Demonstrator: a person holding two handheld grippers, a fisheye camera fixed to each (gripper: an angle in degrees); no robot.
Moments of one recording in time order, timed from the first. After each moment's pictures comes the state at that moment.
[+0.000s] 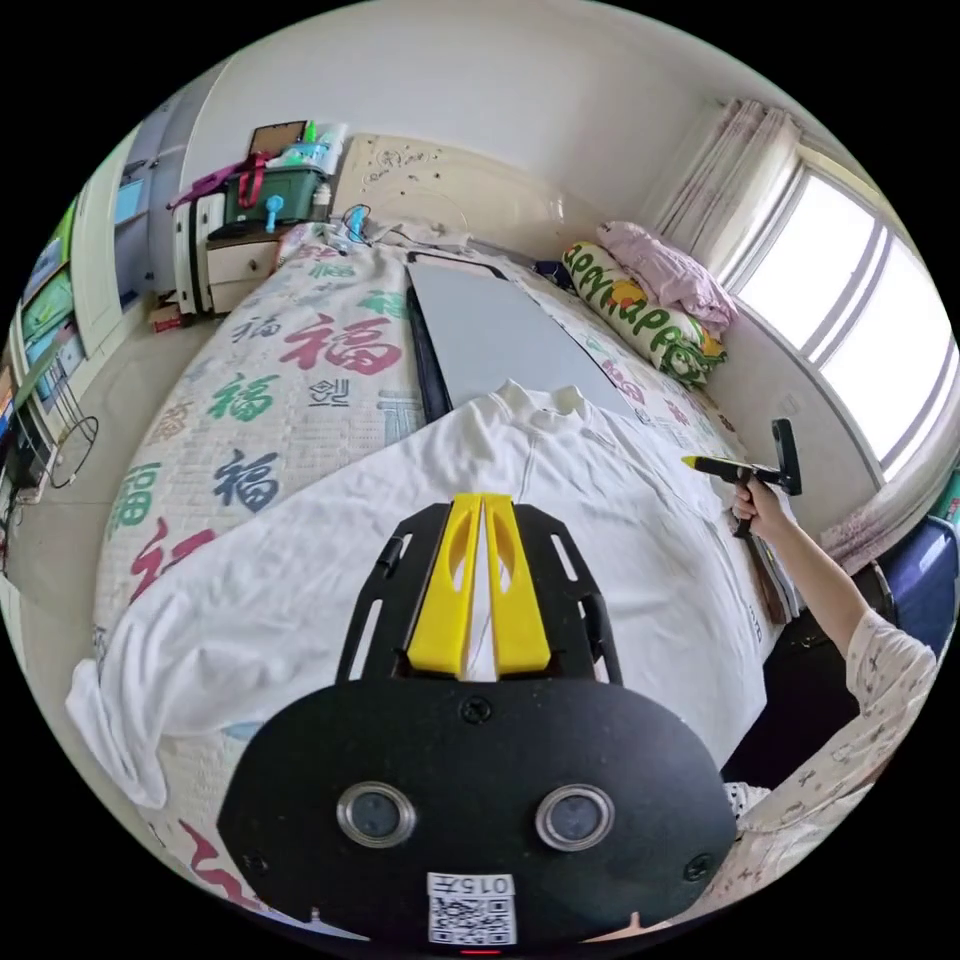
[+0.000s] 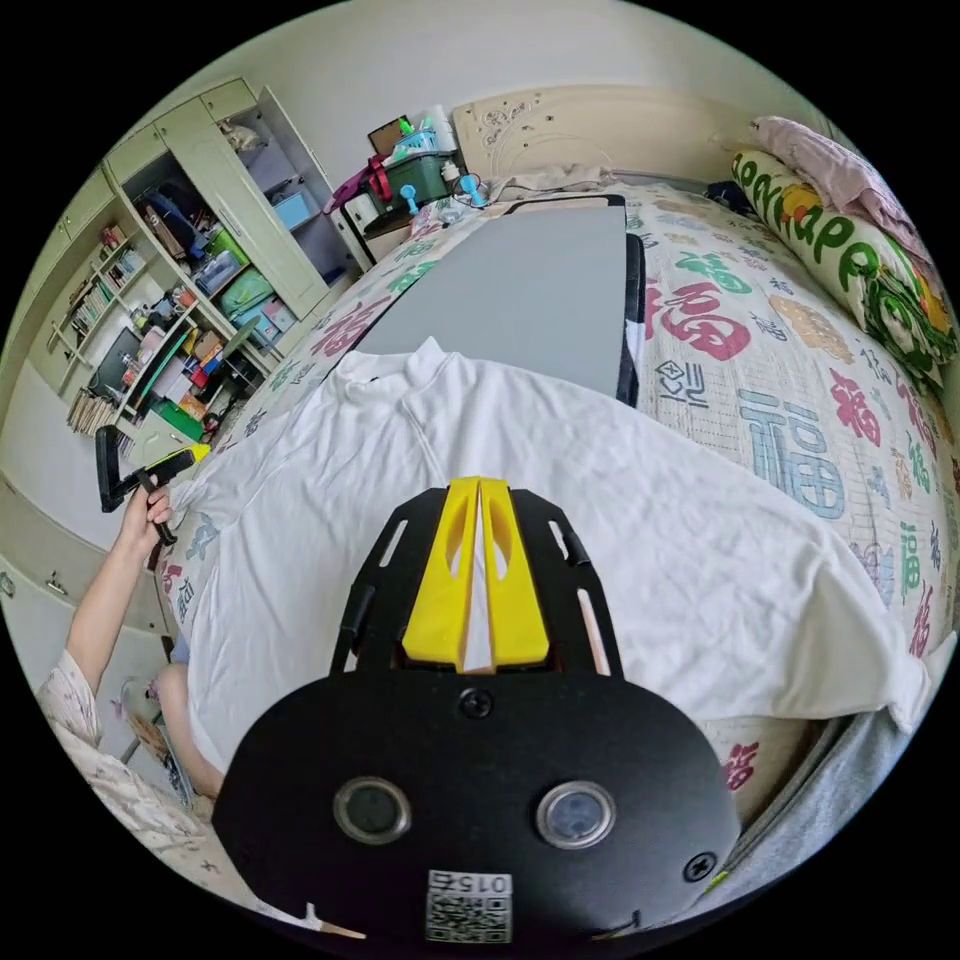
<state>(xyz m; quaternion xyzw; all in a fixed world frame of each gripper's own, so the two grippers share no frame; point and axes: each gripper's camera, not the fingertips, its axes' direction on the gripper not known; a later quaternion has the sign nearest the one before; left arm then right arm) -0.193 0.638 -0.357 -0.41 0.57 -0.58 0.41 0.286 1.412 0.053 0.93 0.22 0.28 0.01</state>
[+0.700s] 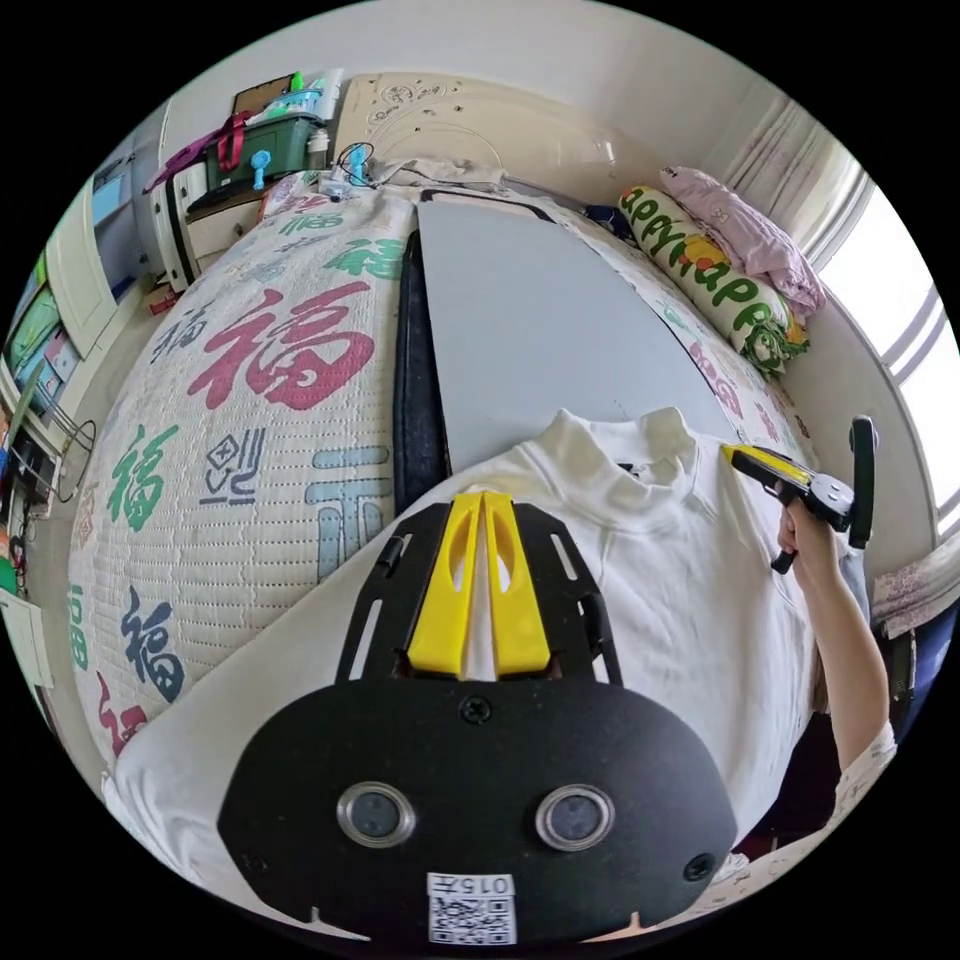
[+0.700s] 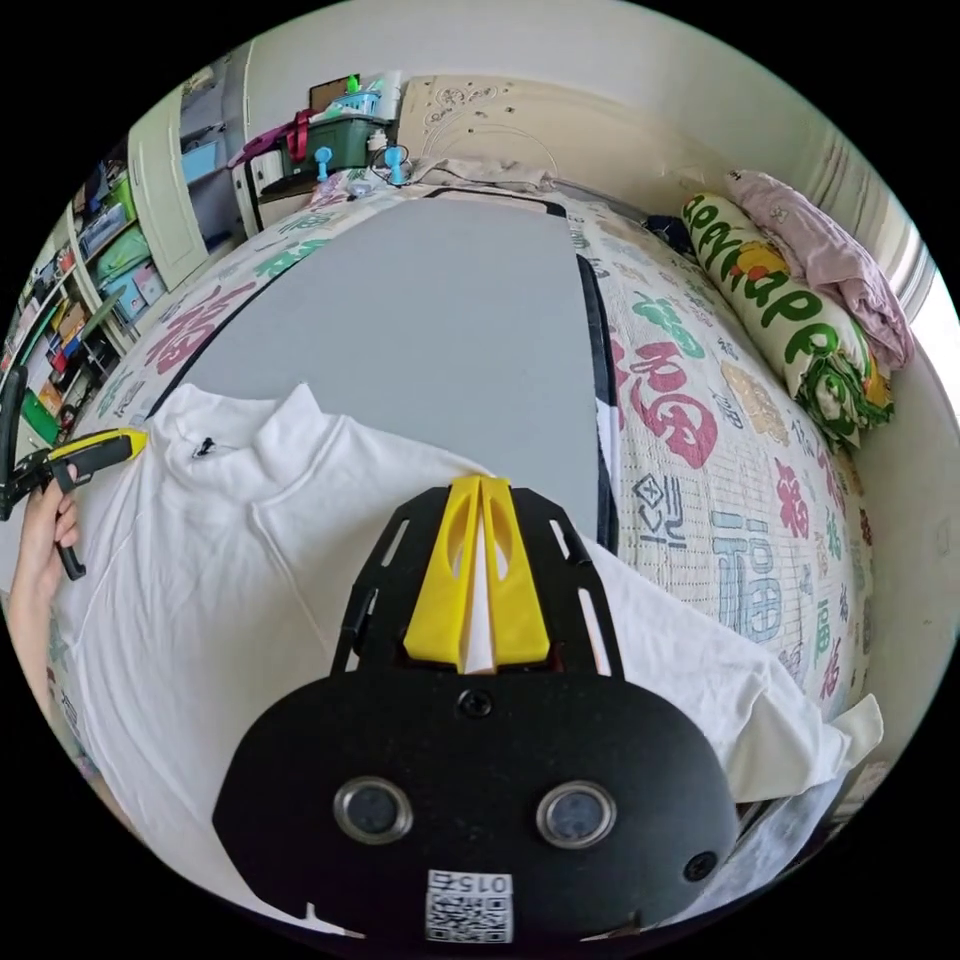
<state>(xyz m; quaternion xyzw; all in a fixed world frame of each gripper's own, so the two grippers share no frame) 0.027 0.581 -0.181 -0.49 0.58 -0.51 0.40 0.272 1.485 -0.066 0.85 0.22 0.48 -0.03</state>
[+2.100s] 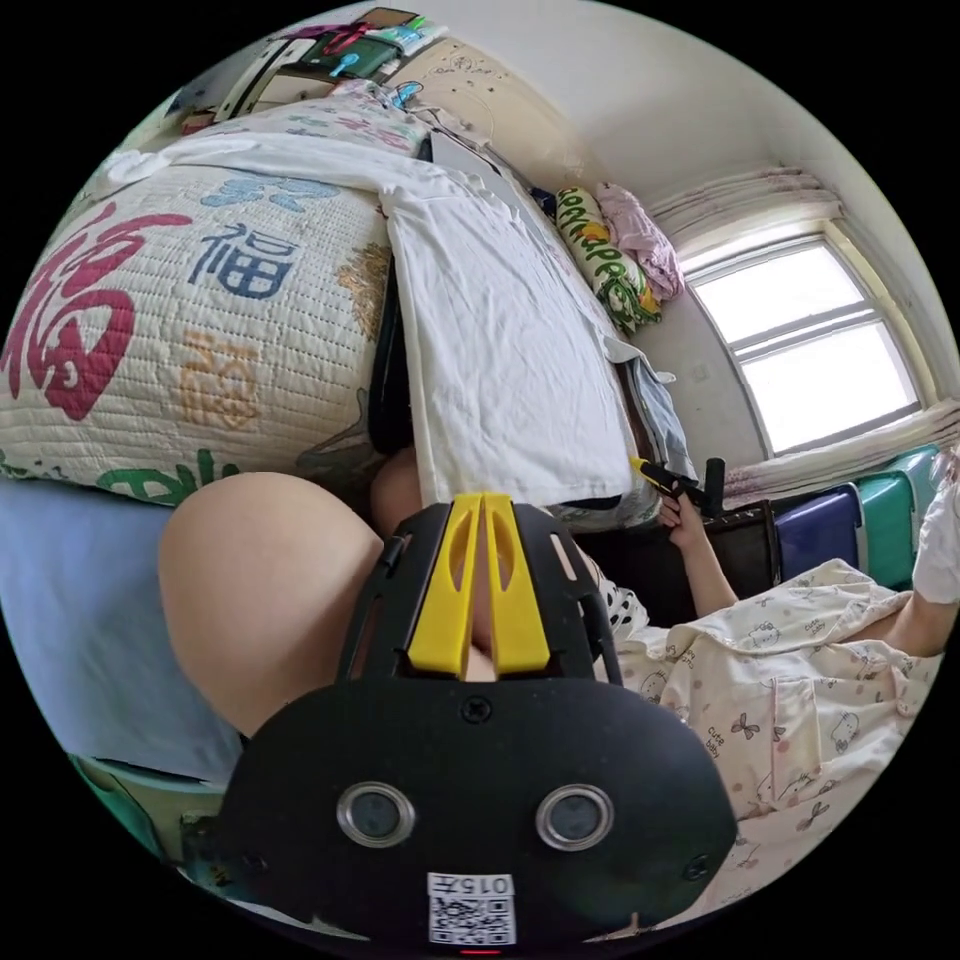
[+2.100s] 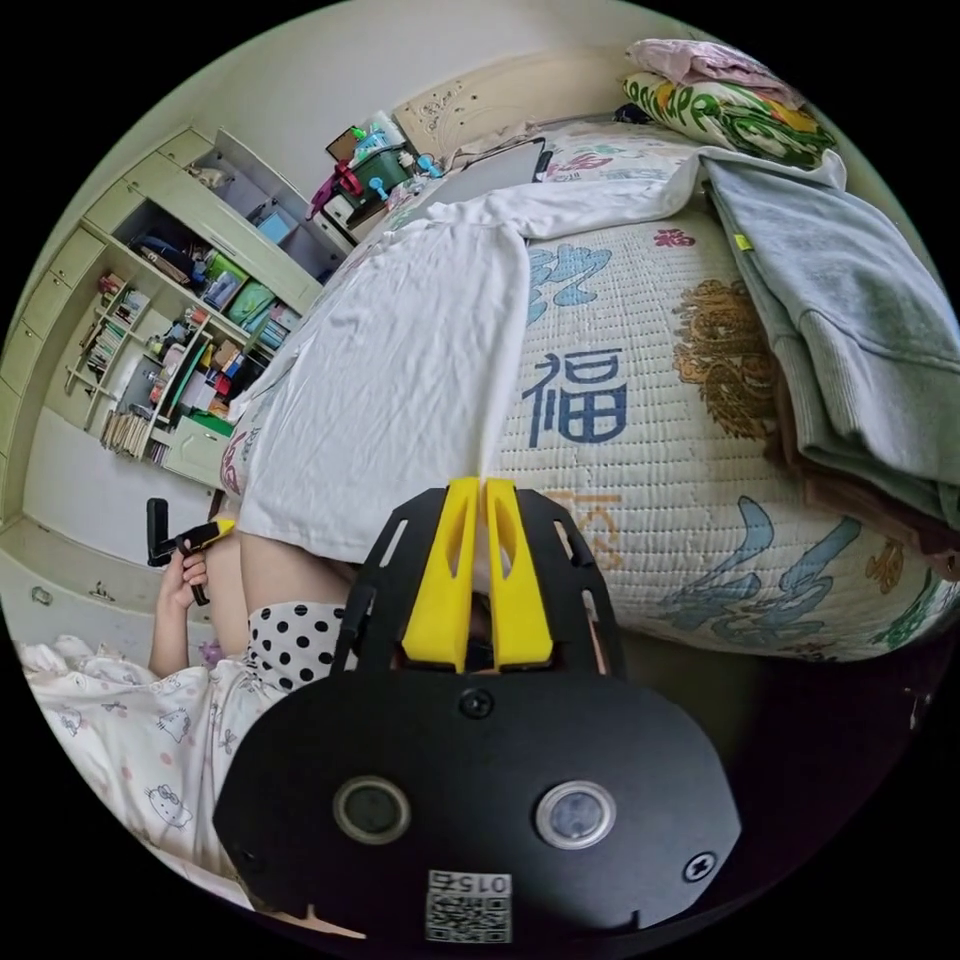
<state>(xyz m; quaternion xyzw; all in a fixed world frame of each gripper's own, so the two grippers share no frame) -0.267 0.669 -0.776 -0.43 0.63 -0.62 0.19 0.302 0.931 0.503 0.96 0.12 0.25 0.01</state>
